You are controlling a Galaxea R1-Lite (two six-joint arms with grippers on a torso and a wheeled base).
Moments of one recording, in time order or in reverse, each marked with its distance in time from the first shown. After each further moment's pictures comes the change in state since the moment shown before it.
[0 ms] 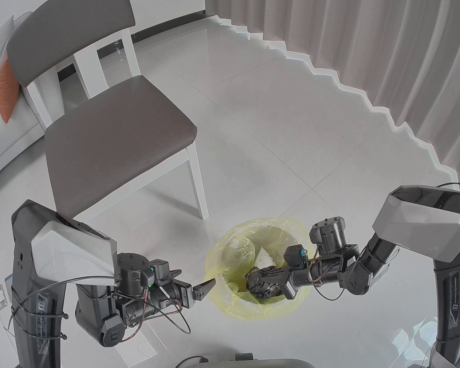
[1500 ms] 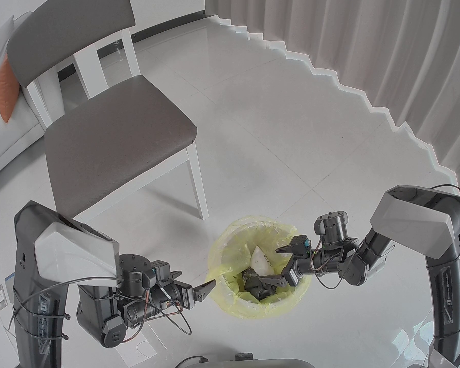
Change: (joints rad) left arm -0.004 0.012 -0.003 0.000 0.011 -0.001; right arm -0.072 0.080 -0.109 -0.008 -0.001 -0.013
